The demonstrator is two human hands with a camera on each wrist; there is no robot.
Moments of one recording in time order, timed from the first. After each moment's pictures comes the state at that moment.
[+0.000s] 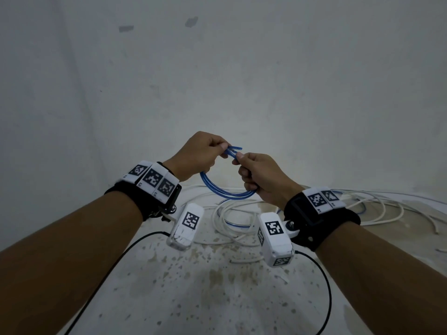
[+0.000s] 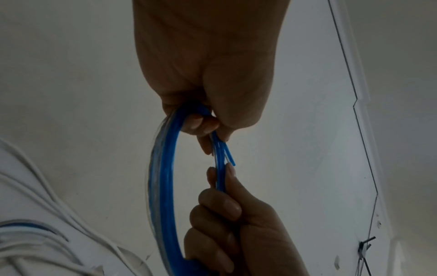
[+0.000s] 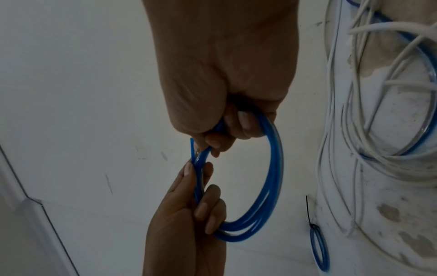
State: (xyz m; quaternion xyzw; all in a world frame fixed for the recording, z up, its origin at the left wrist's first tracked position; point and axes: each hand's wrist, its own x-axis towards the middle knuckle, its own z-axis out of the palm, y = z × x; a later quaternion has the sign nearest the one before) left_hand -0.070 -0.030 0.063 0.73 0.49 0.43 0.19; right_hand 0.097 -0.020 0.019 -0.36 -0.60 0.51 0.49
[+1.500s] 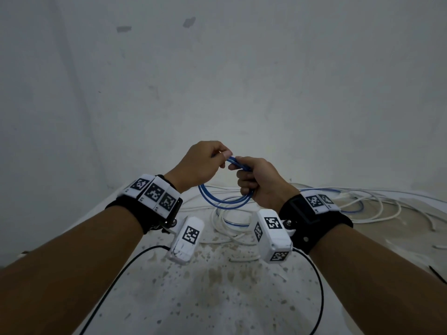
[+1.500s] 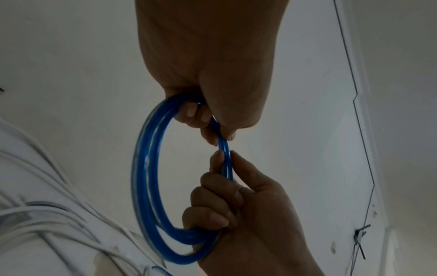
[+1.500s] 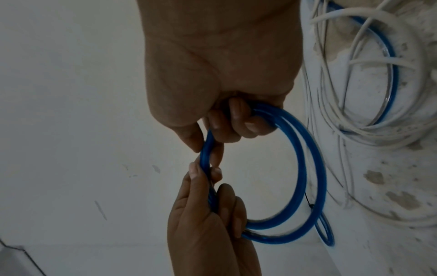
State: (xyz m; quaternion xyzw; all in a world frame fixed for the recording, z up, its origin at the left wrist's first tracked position) left_hand -0.069 -0.029 0.043 0.77 0.48 0.40 0.08; right_hand 0.095 -0.029 0.018 -0.38 -0.50 0.62 0.47
